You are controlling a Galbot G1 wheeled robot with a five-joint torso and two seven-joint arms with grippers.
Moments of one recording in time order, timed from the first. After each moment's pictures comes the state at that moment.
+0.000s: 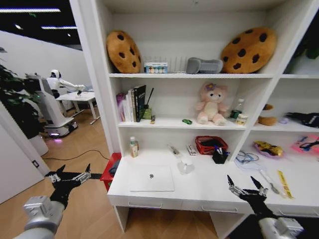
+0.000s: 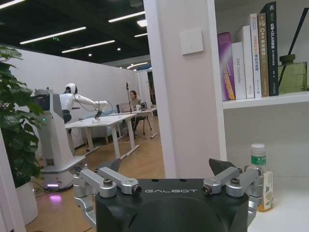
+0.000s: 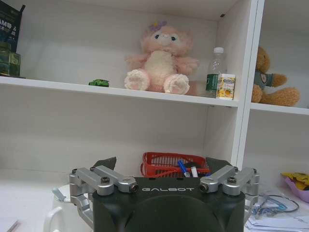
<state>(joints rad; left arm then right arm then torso) 1.85 -1.07 -0.93 -2.49 -0.55 0.33 -0.31 -1.94 1.19 0.98 2.21 0.47 0.07 0.05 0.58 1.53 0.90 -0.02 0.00</state>
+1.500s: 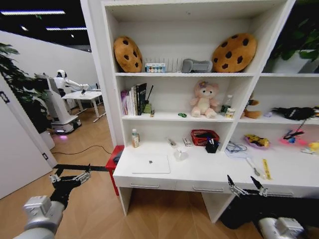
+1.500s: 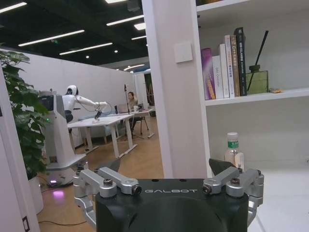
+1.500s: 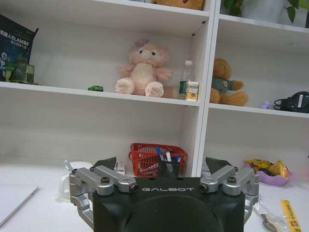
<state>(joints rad) 1.85 -1.07 -0.93 -2.49 -0.55 0.33 -0.31 -1.94 1.19 0.98 2.21 0.47 0.07 0.05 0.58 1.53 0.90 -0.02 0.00</state>
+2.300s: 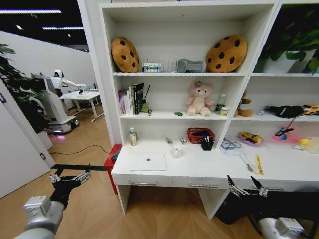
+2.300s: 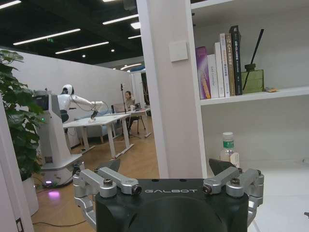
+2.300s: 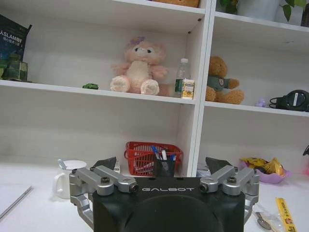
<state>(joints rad) 1.85 -1.07 -0.93 -2.49 -0.55 0.33 -0.31 -1.94 1.19 0.98 2.21 0.47 0.07 0.05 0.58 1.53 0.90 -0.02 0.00</state>
